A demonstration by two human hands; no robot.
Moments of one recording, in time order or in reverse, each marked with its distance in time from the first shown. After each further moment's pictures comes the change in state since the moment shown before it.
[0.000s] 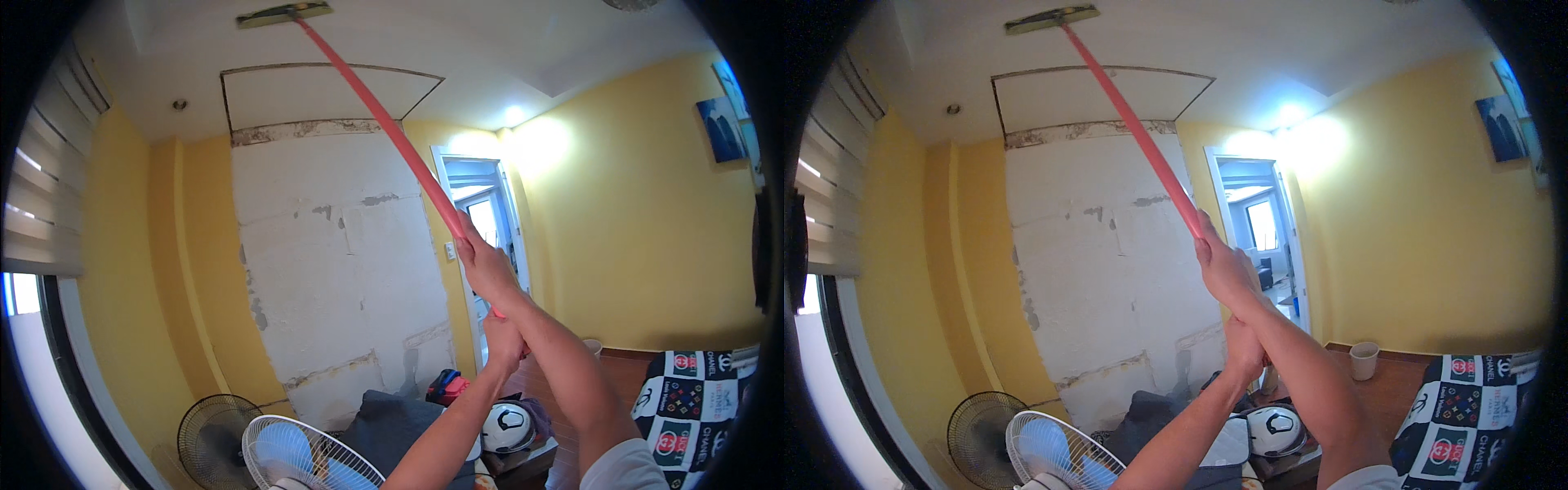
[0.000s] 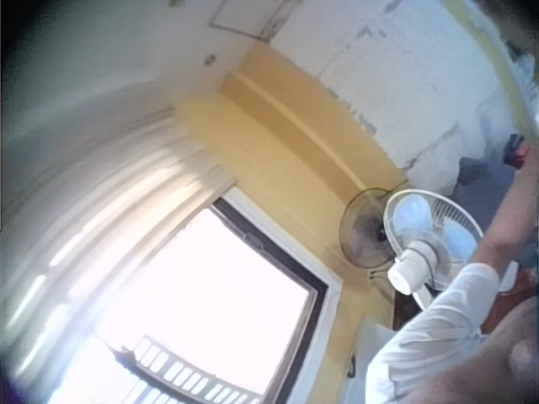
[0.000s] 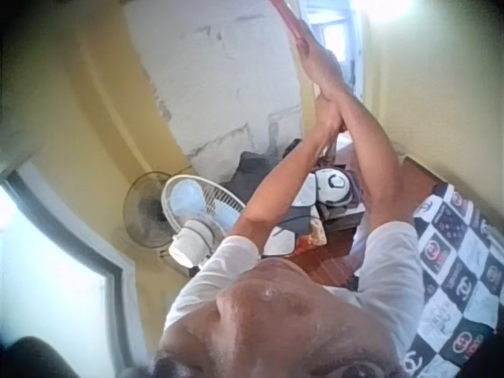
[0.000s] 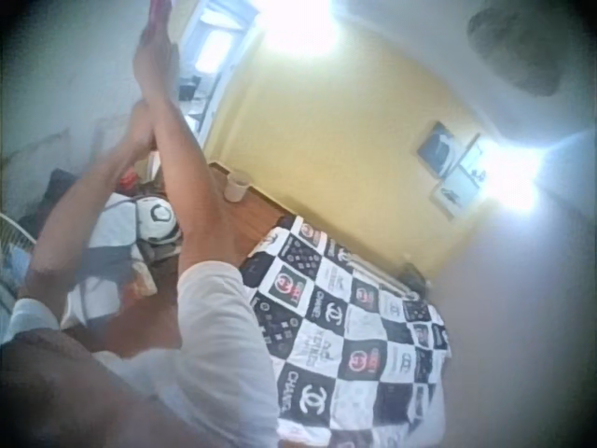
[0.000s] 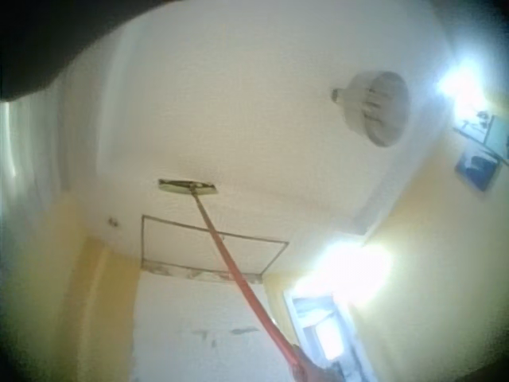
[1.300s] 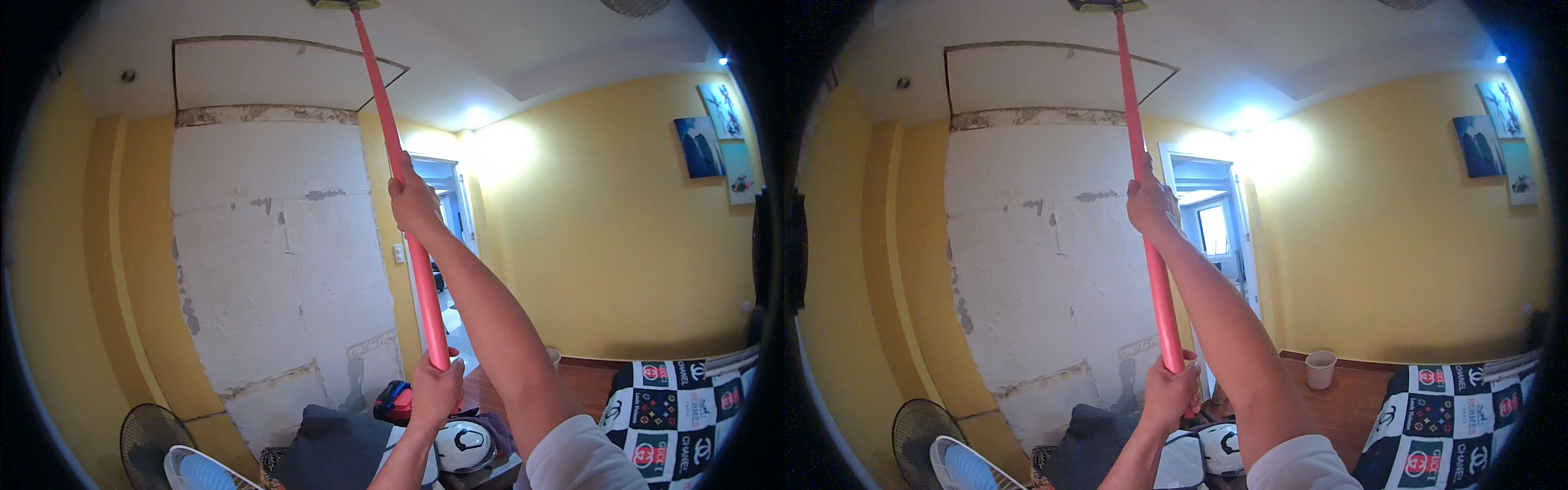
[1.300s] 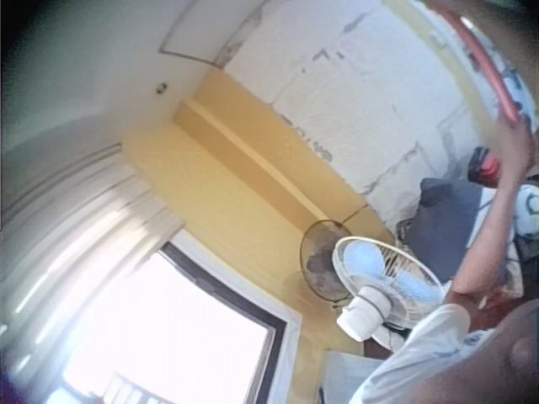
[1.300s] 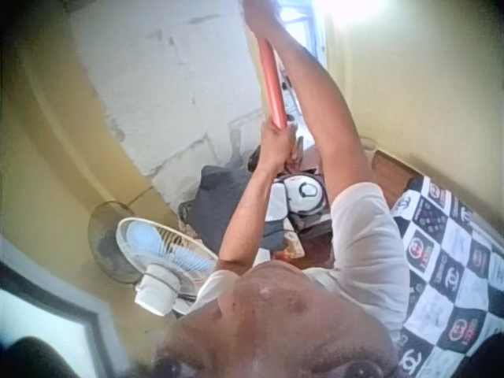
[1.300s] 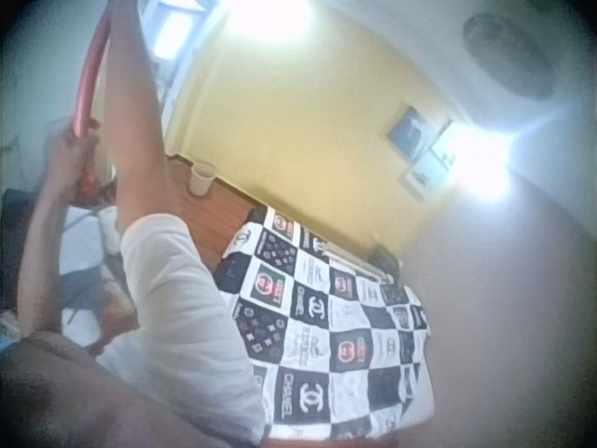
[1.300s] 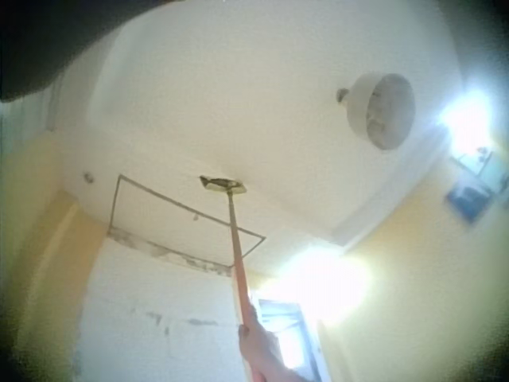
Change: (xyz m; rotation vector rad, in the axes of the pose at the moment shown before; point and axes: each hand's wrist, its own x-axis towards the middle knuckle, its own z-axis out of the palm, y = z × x) left_hand 0.036 -0.045 -0.070 0.267 -0.045 -0.075; right_hand 0.150 0.066 0.079 0.095 0.083 0.017
